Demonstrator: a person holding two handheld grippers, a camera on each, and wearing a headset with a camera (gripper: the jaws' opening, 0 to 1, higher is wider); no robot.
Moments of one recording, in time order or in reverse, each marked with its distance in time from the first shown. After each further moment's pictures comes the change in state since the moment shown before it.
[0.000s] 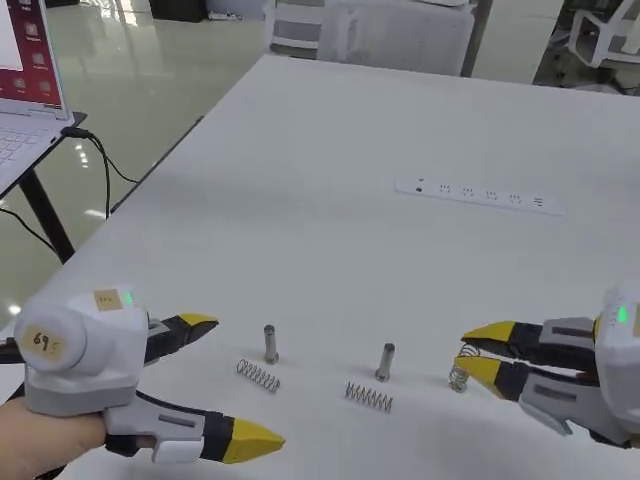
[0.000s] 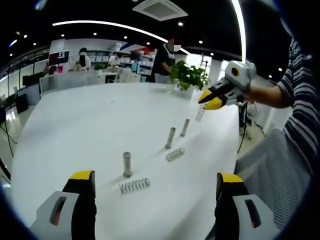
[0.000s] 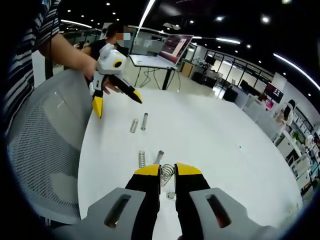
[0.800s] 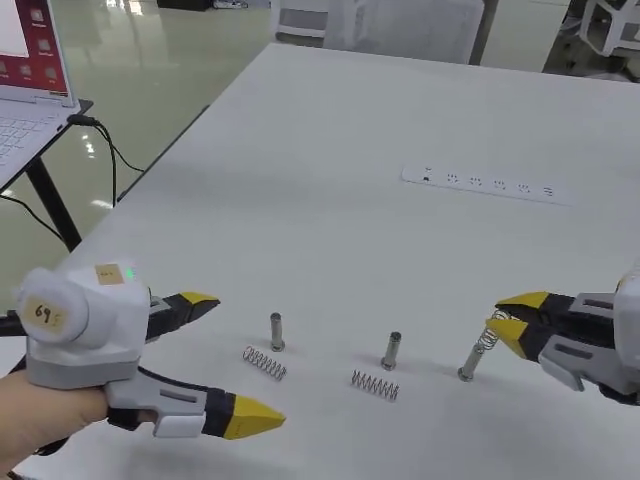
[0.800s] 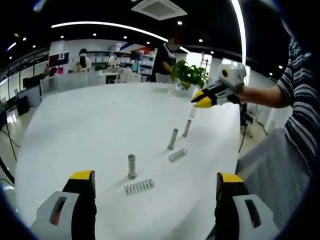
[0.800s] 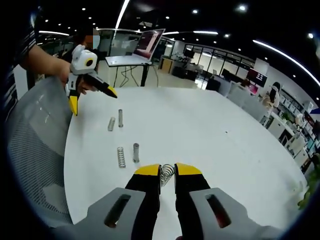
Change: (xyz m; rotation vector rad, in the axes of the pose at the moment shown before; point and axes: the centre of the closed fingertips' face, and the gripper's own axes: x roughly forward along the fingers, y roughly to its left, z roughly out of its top) left arm -0.005 0.005 0.006 0.013 0.010 0.013; right arm 0.005 -0.030 -0.020 0.138 0.017 -0.102
